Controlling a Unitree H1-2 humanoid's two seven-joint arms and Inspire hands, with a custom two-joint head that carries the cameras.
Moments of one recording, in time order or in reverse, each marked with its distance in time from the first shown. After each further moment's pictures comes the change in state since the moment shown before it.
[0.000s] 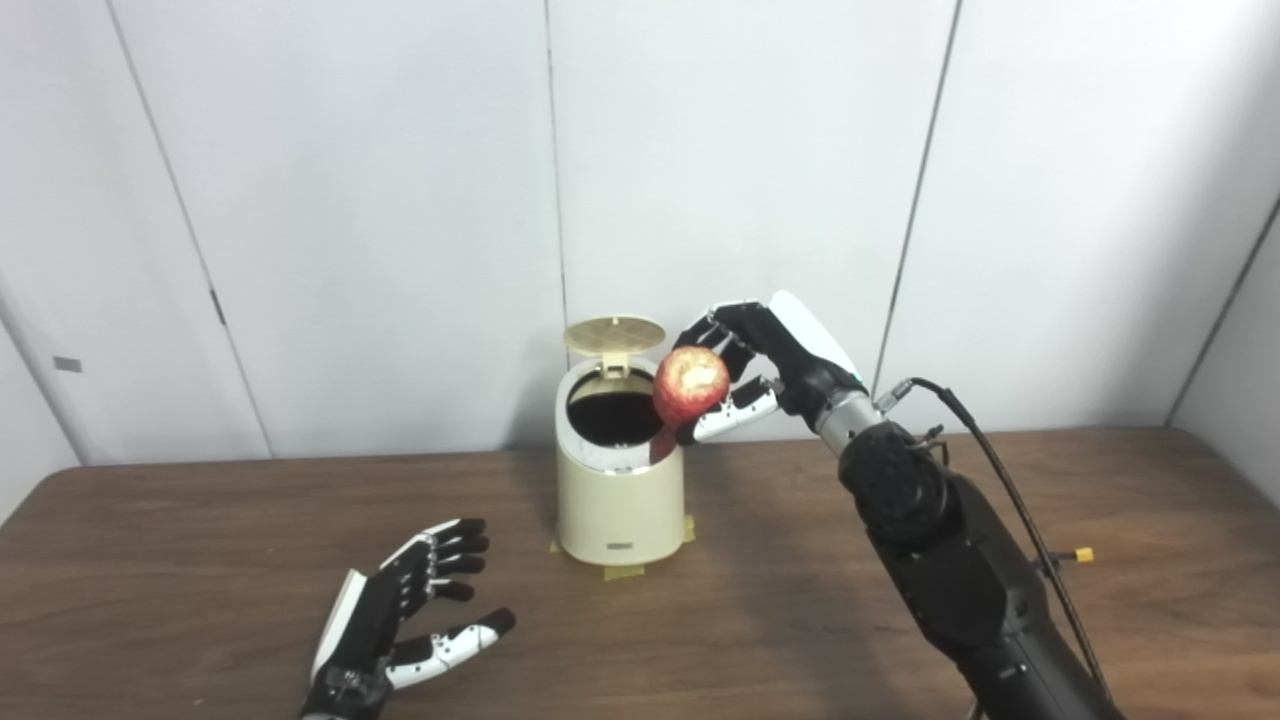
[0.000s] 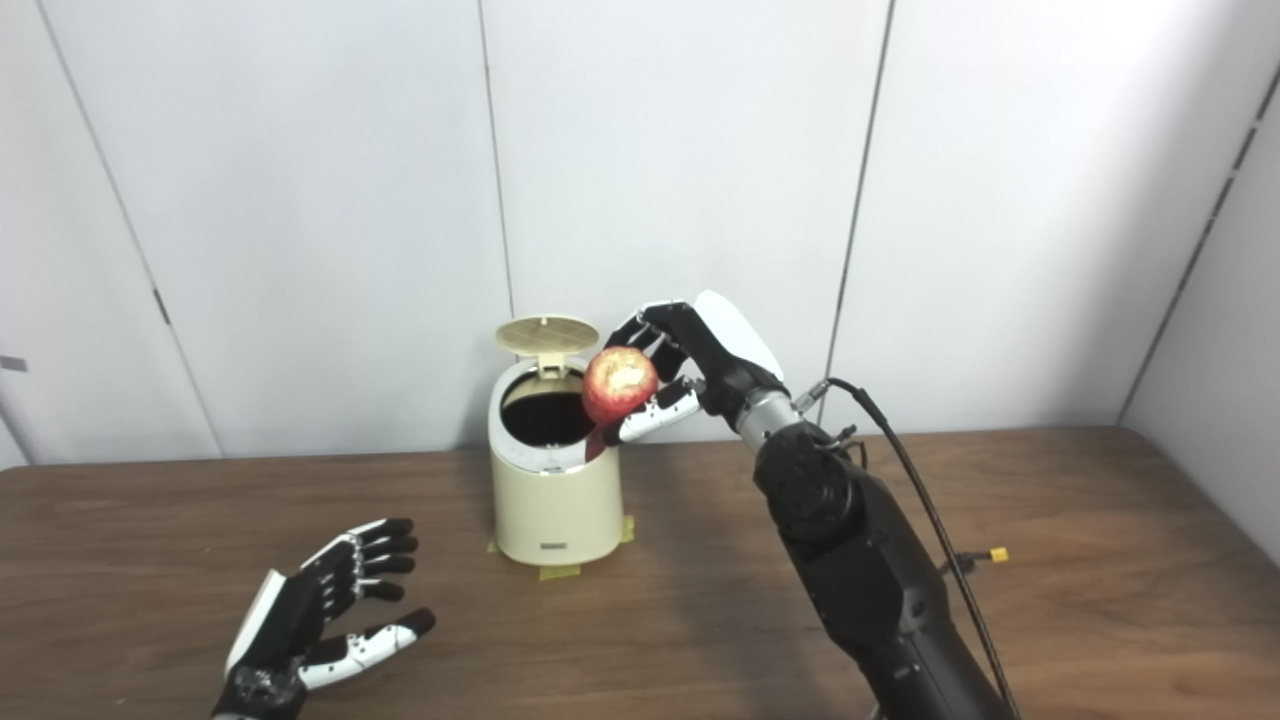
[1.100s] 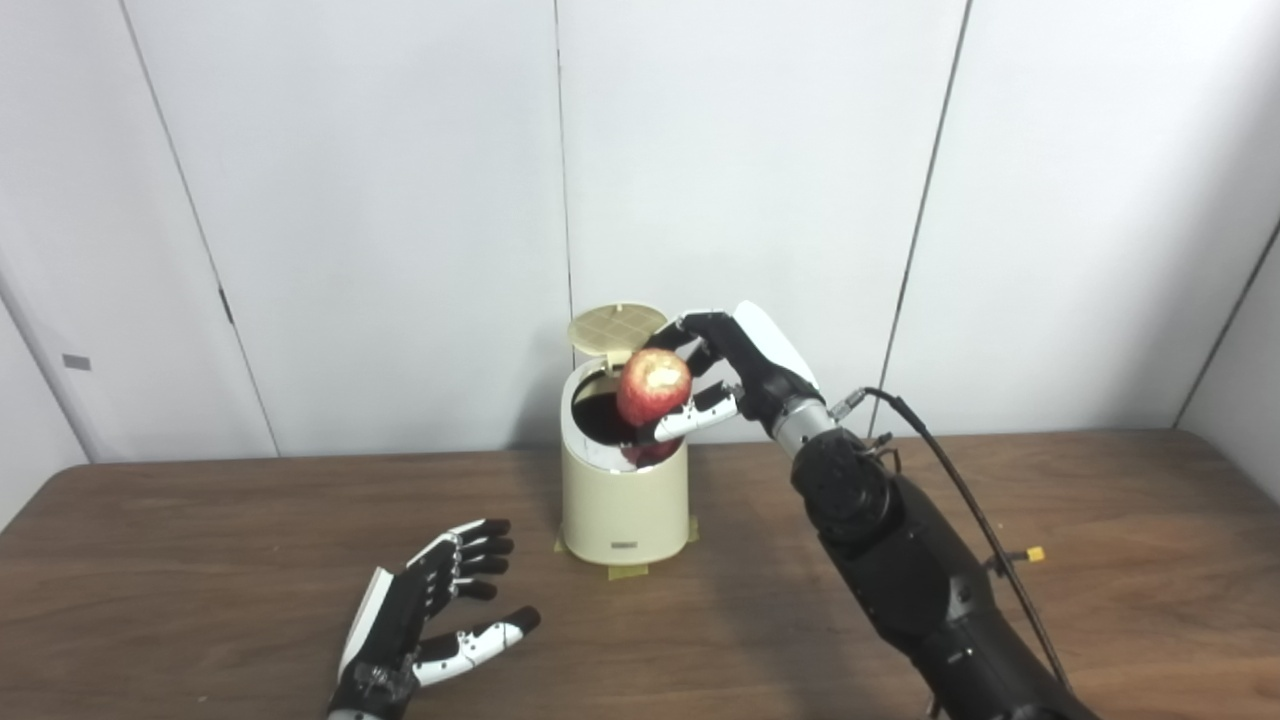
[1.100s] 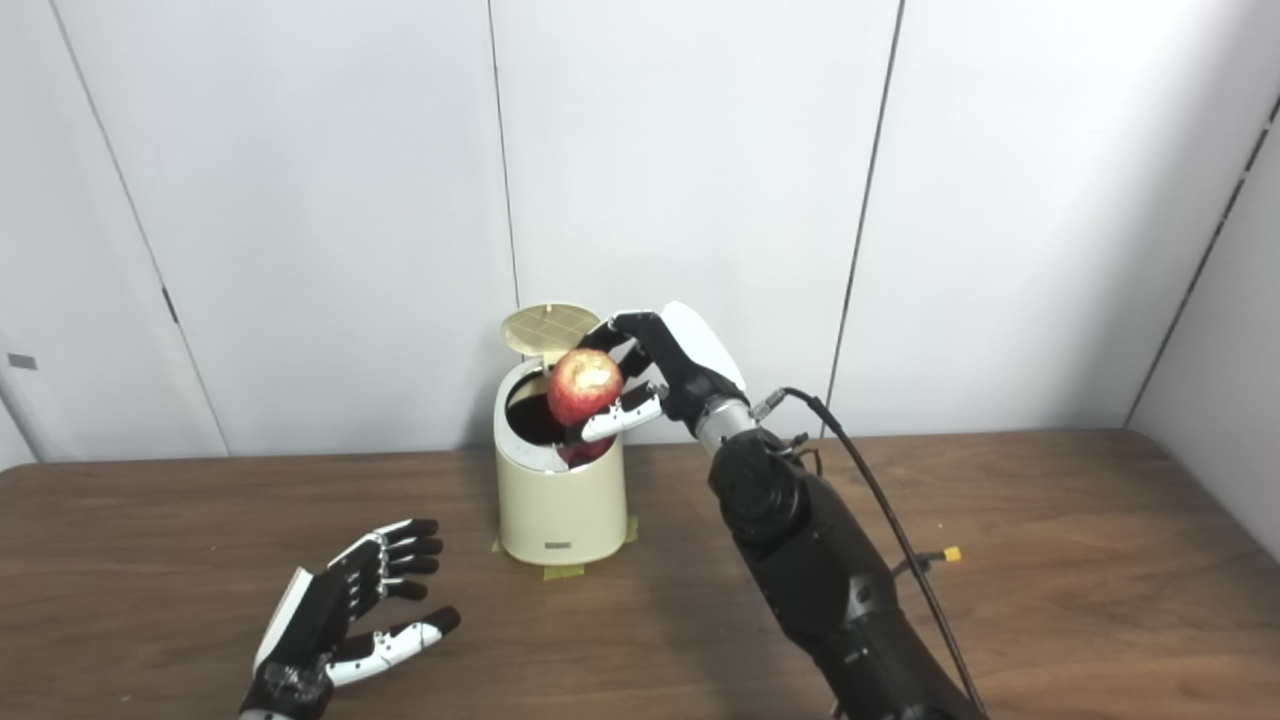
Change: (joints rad) left arm 0.010 -0.023 -0.013 -0.024 0.023 0.036 0.020; right arm -0.041 0.038 0.087 0.103 -0.026 0.001 -0.069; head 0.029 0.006
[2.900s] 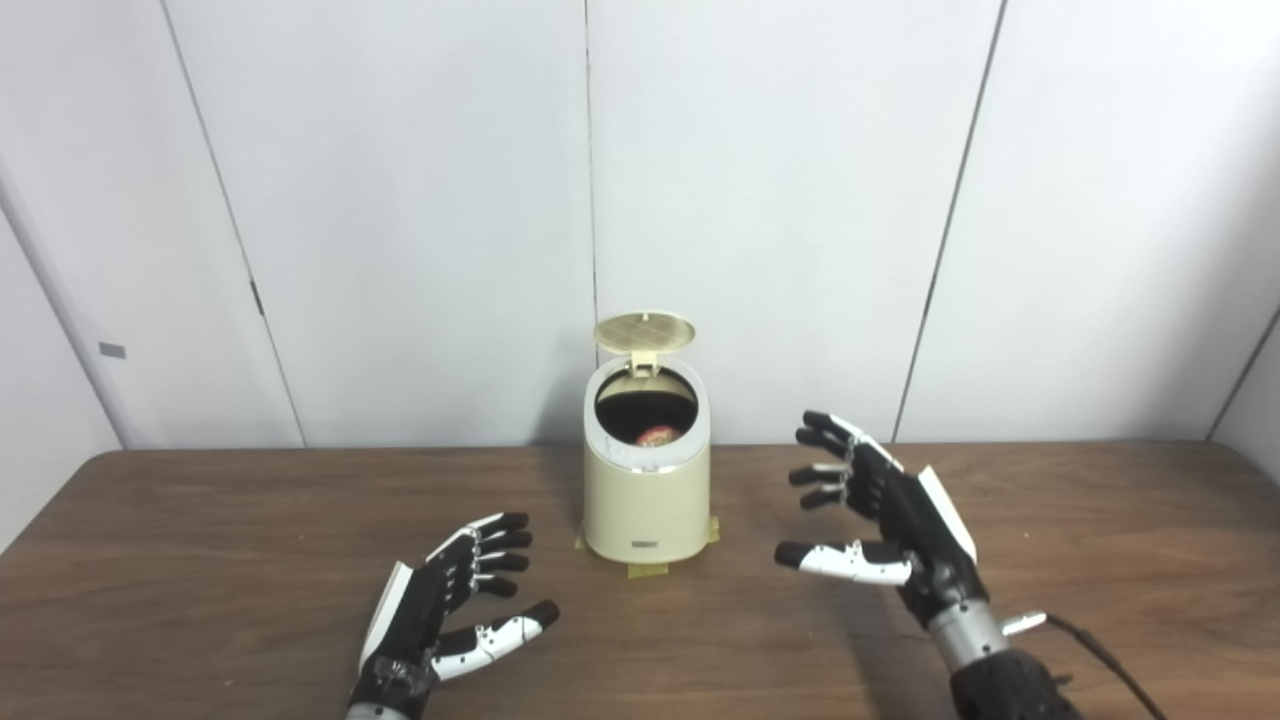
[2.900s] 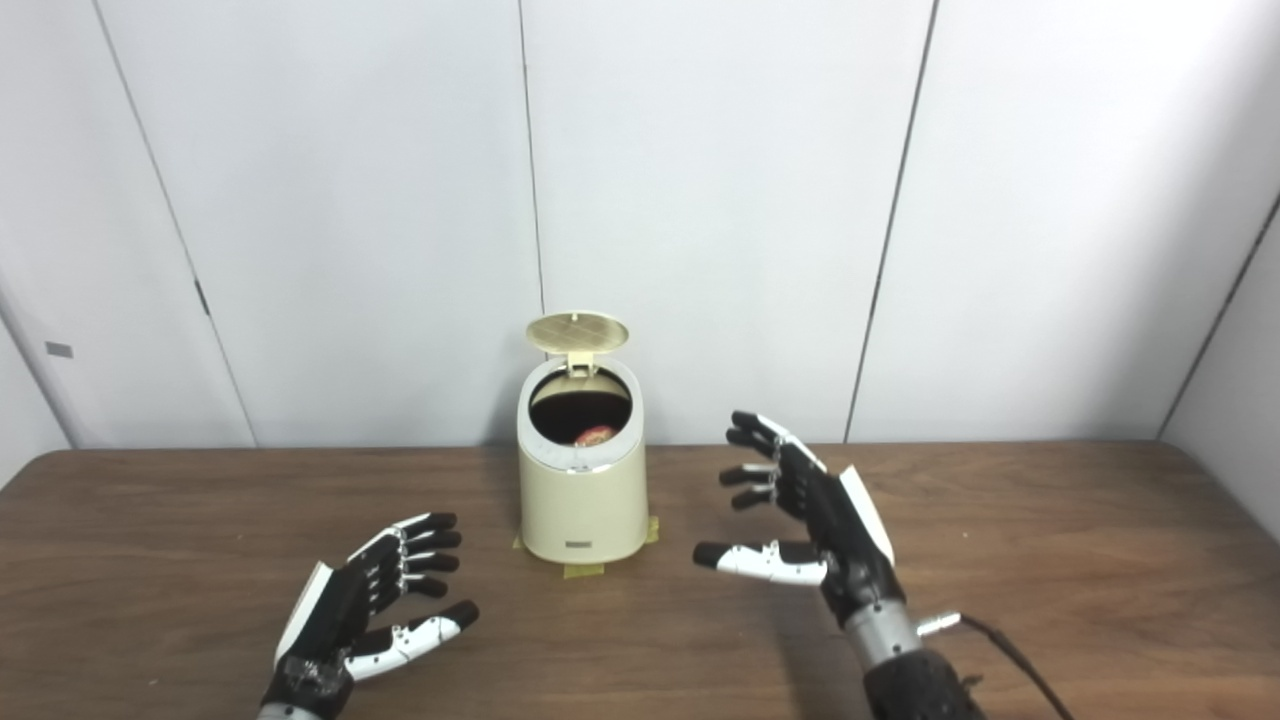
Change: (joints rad) left arm 0.012 -0.011 0.000 -0.024 -0.009 0.003 0.010; right arm 0.542 0.023 -0.234 -0.341 0.410 -0.211 0.065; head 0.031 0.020
